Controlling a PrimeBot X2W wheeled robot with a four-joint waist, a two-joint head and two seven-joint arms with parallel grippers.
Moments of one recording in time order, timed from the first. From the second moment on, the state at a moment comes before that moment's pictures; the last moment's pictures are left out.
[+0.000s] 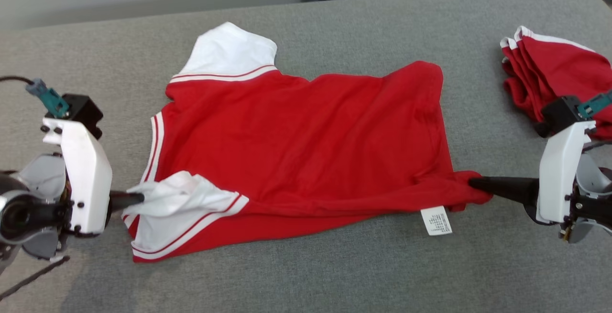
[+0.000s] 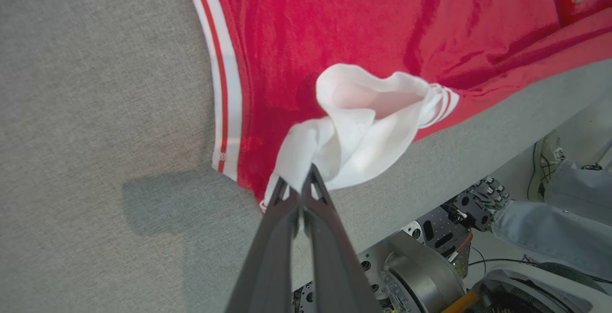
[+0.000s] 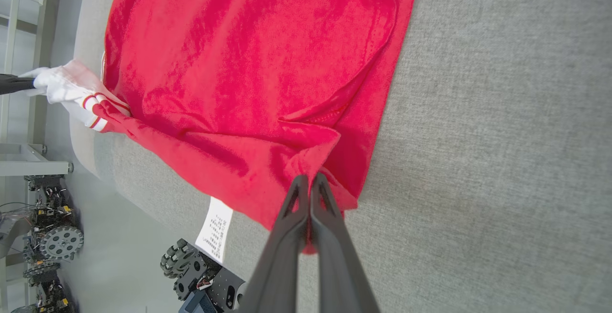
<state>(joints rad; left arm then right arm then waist) -0.65 0.89 -0.73 -0.04 -1.32 0.12 1.03 -0.82 -0.84 1.08 0.20 1.58 0.13 0.53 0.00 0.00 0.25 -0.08</state>
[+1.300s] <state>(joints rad) -0.70 0.70 -0.69 0.26 -1.06 0.00 0.46 -0.75 -0.68 0.93 0.36 1.45 0.13 -0.06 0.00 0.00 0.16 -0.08</state>
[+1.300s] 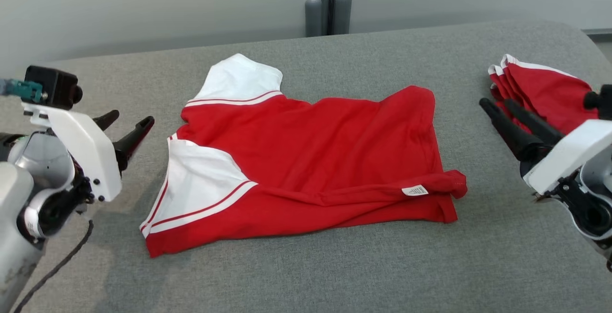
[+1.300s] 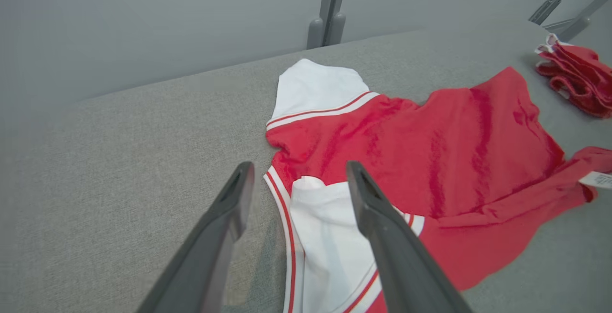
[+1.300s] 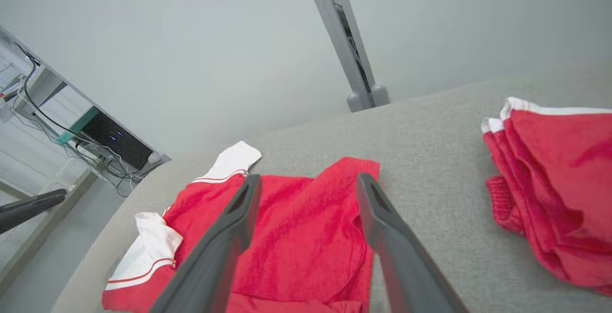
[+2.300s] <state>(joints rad) -0.16 0.53 -0.65 0.17 -0.87 0.32 -0.22 -0.26 -0.41 0.55 0.48 0.98 0.13 -0.07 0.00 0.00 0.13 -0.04</state>
